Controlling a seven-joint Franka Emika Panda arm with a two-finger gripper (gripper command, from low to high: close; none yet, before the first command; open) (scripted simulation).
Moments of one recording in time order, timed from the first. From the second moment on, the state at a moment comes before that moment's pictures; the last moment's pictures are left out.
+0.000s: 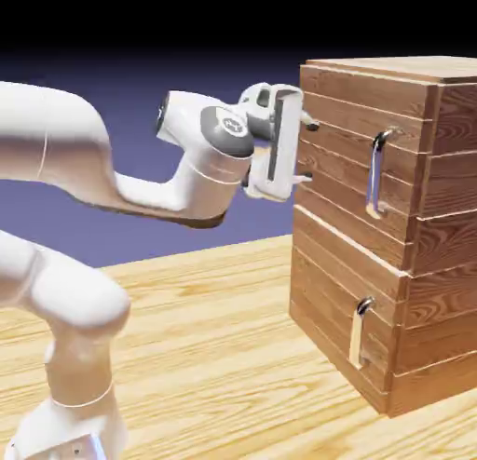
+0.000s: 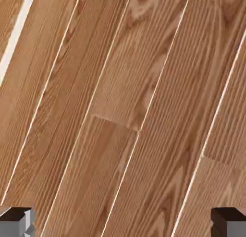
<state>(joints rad) 0.54 -0.89 -0.66 -2.59 -1.75 2.95 0.02</state>
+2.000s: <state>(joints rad) 0.43 -1.28 -0.22 -3.00 -1.90 2.19 -0.59</state>
